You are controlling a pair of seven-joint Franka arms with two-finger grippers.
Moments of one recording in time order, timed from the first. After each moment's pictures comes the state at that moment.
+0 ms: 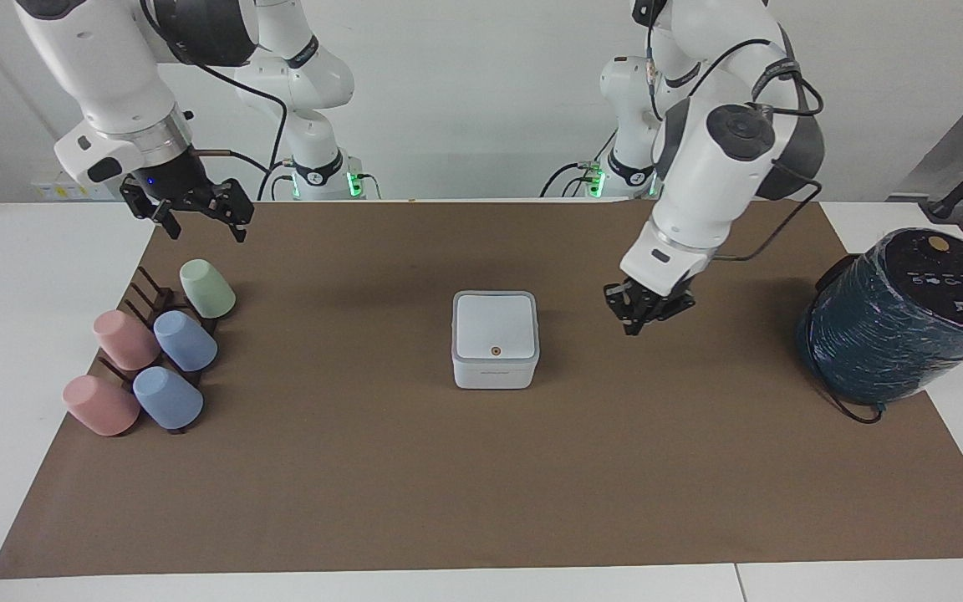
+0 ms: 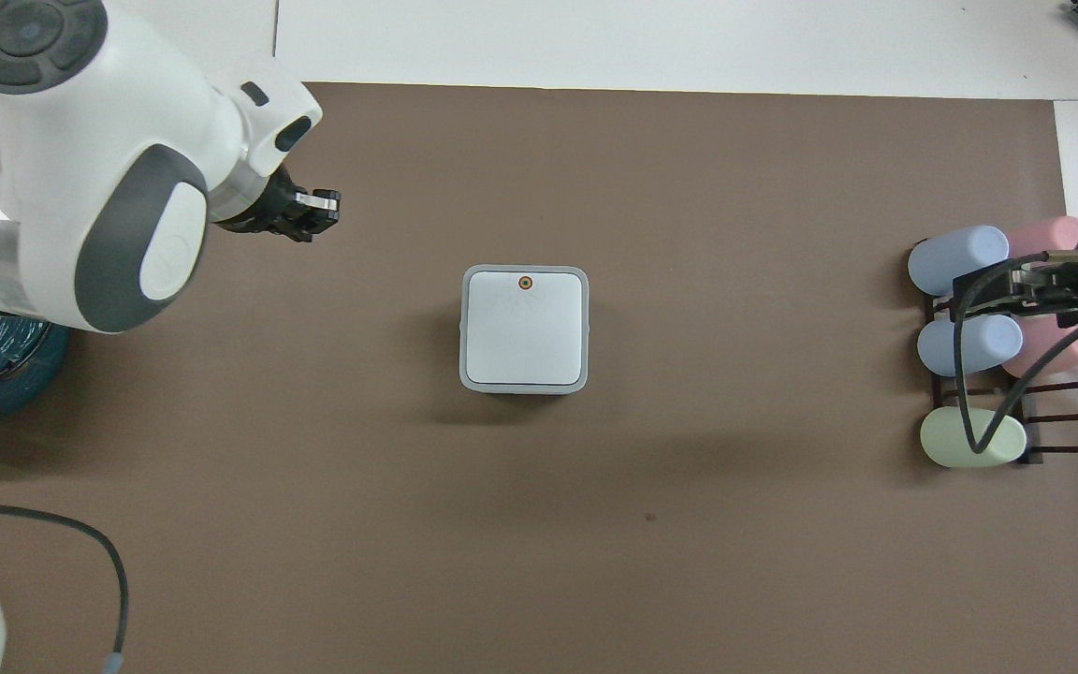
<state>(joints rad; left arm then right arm) -0.32 0.31 0.05 -1.43 -0.01 1.78 -0.14 0.03 0.00 -0.03 -1.61 -0.02 1.58 0.08</state>
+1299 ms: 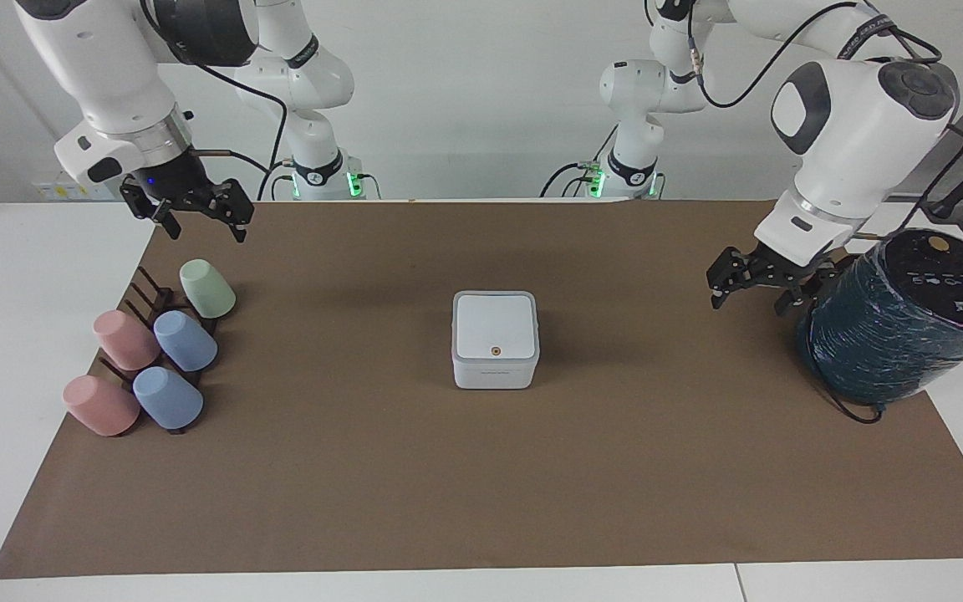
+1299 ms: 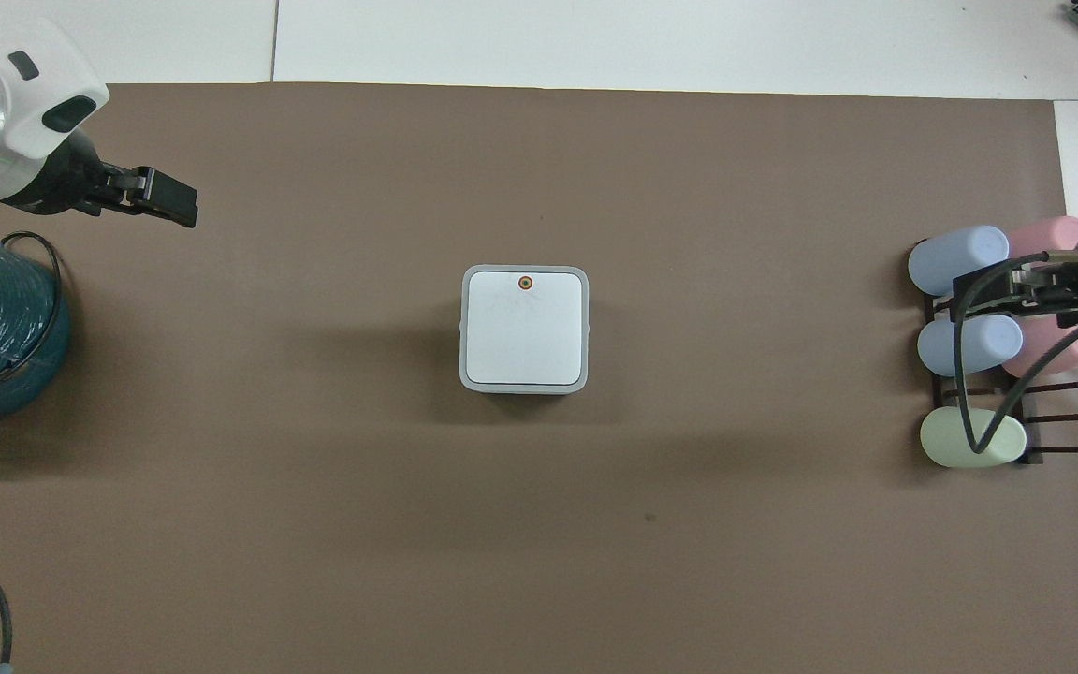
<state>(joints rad) -0.15 0.24 0.04 -1.42 -0.05 1.74 0.09 0.03 0.00 -0.03 -1.61 -0.02 1.58 0.08</state>
